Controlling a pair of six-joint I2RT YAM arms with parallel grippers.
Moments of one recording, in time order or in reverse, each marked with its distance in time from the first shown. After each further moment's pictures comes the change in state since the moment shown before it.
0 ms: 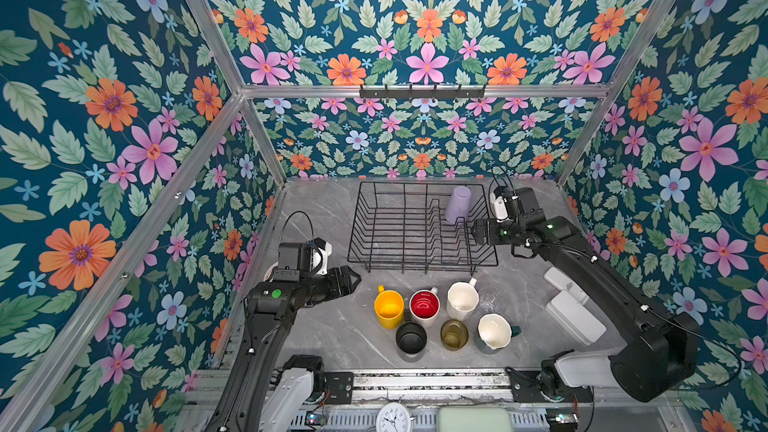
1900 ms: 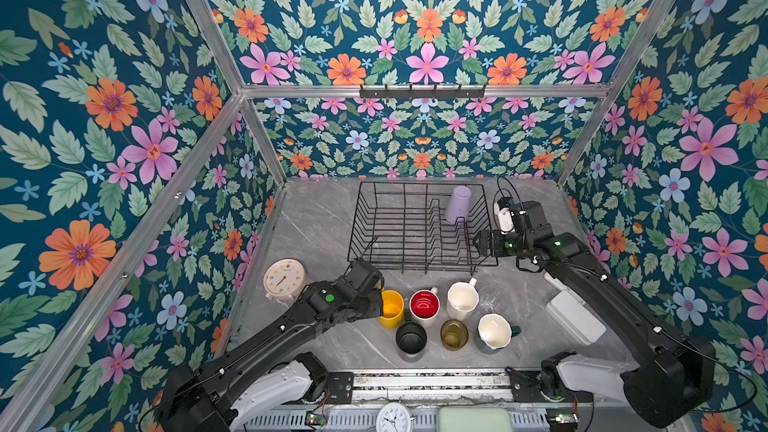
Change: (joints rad) left arm -0.661 0.188 -0.111 0.145 -0.500 -0.437; right arm 0.000 -0.101 -0.134 0.056 -0.045 0.004
